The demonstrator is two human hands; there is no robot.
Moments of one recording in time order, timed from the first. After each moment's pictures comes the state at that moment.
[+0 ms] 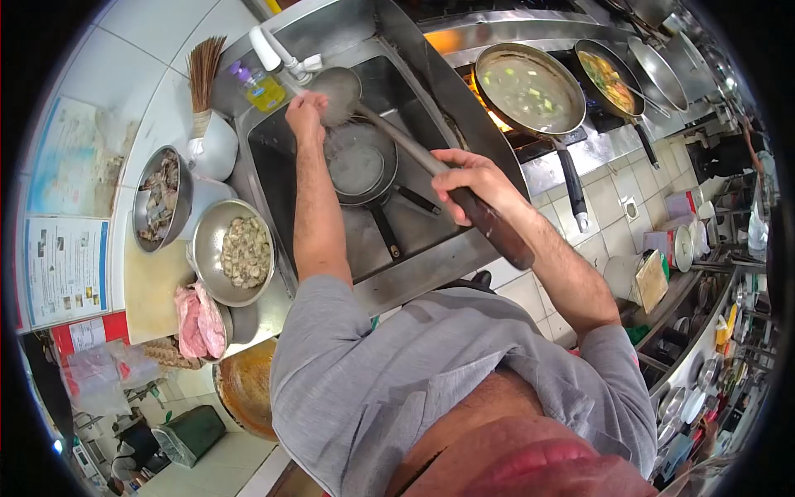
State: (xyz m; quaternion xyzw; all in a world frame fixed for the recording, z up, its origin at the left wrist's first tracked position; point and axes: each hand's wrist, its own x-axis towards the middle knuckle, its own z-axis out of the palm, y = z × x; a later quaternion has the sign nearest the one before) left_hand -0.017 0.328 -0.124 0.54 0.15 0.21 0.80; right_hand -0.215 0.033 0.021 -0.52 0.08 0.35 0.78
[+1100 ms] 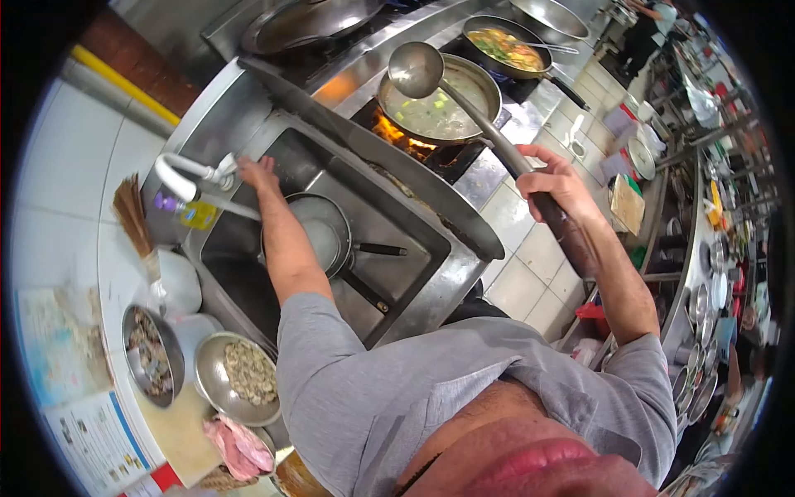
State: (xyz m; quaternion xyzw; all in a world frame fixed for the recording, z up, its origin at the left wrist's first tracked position) left_hand 0.121 0.288 -0.180 0.50 0.27 0.12 0.81; right_hand -0.244 -0.094 0.048 -0.64 0.21 0.05 0.74
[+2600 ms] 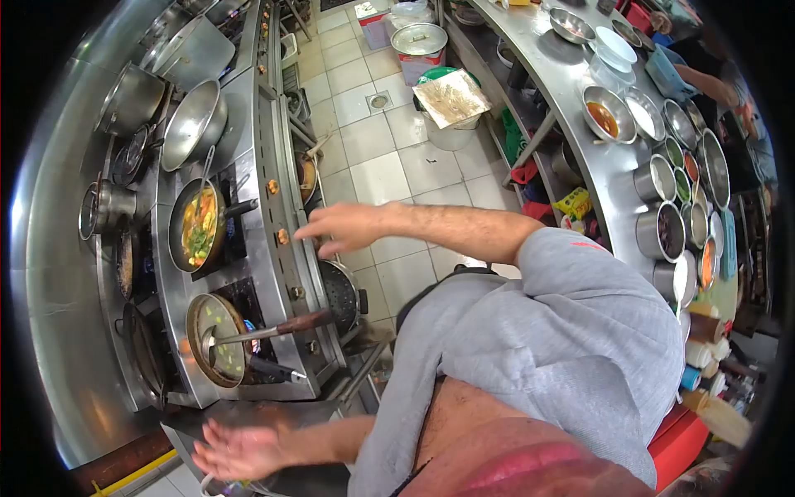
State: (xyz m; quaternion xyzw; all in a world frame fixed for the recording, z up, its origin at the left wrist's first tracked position) left_hand -0.268 -0.147 0.064 0.53 -0.27 0.33 0.73; right_hand -0.378 -0.470 -0.067 -0.92 0.00 -0.12 0.38
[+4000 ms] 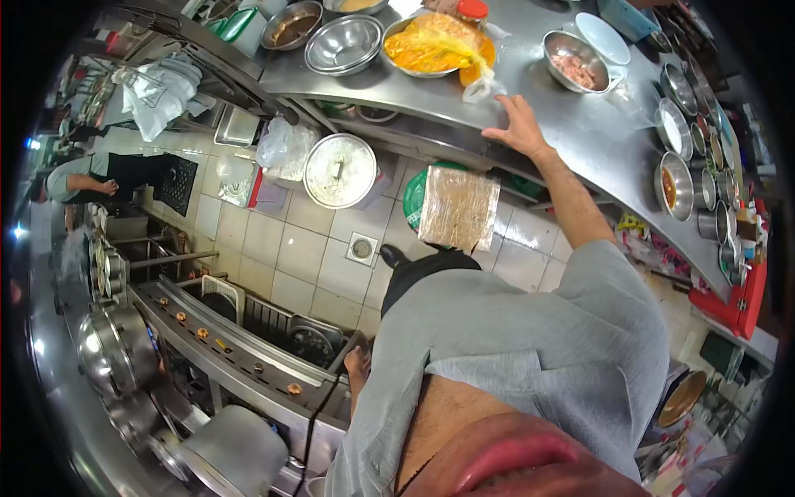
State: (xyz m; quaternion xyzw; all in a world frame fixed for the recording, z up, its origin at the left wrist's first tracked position) left_hand 0.089 -1.085 -0.399 0.75 -0.27 -0.58 0.13; right_hand -0.609 -1.136 -0.188 -0.52 0.81 -0.25 -0.01
